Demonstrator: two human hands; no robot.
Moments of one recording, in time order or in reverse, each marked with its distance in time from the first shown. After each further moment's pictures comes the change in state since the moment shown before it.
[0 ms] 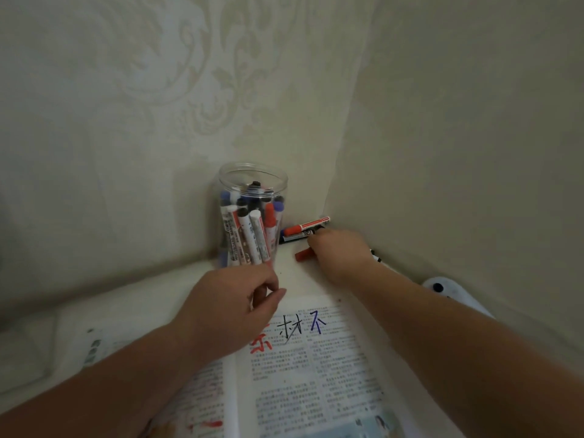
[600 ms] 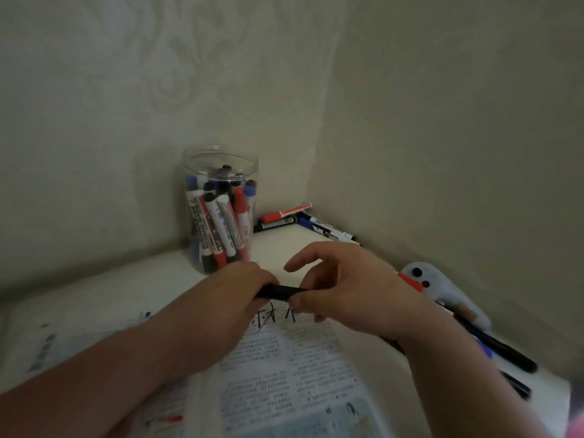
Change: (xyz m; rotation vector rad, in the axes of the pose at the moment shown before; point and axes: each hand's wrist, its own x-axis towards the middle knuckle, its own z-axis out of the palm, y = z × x) left_hand 0.011 0.040 0.004 0.029 -0.385 -0.054; right_hand -0.125 -0.005 -0.055 1.187 -0.157 0.057
